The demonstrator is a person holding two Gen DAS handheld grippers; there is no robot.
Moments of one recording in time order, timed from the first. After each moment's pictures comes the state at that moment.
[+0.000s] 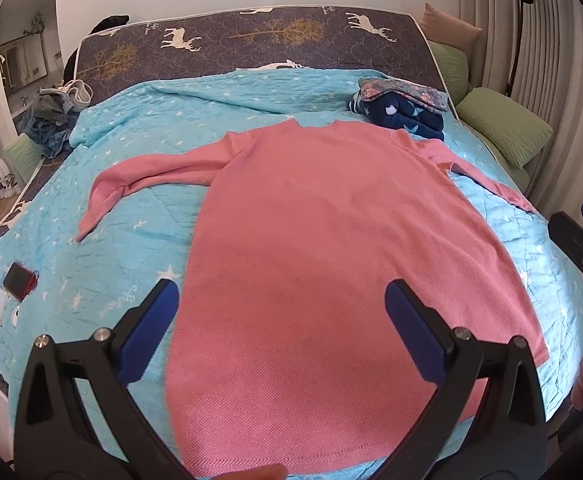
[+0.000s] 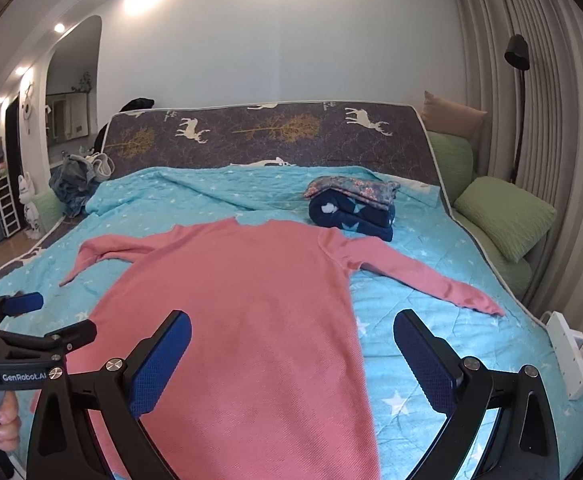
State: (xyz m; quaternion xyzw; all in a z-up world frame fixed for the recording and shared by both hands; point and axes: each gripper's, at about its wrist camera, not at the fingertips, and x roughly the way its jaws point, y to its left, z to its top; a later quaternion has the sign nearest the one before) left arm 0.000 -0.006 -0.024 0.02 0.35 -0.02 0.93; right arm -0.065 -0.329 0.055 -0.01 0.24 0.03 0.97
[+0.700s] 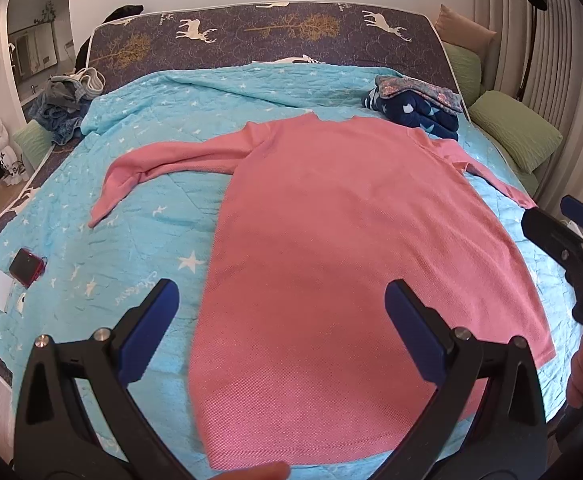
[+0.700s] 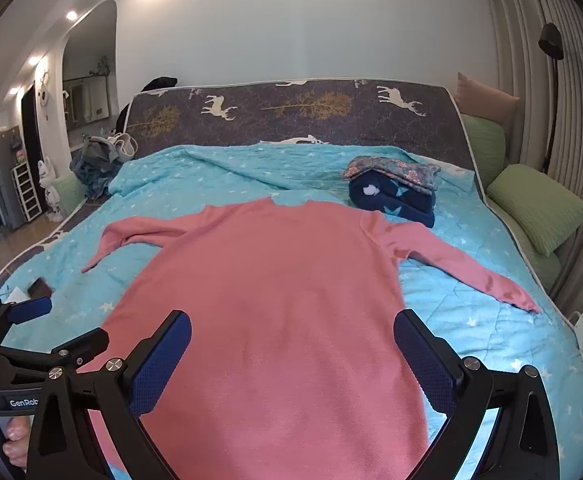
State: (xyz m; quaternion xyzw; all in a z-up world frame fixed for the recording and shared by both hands) left arm -0.004 0.017 -0.028 0.01 0.36 0.00 0.93; right arm -0.038 -0.299 0.052 -0.01 0.29 0.09 0.95
